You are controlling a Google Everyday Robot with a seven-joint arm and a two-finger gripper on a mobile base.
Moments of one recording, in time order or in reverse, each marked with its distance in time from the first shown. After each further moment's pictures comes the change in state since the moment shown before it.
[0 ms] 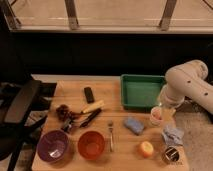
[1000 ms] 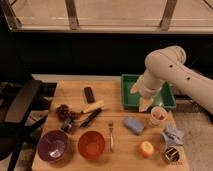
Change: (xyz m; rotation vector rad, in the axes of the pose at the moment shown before) arm -0.121 -0.016 -0.047 0.007 -0.182 -0.327
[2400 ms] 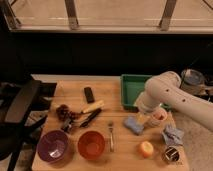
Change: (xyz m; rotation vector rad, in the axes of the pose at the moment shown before) arm 0.013 0.035 0.091 -0.001 -0.015 0.361
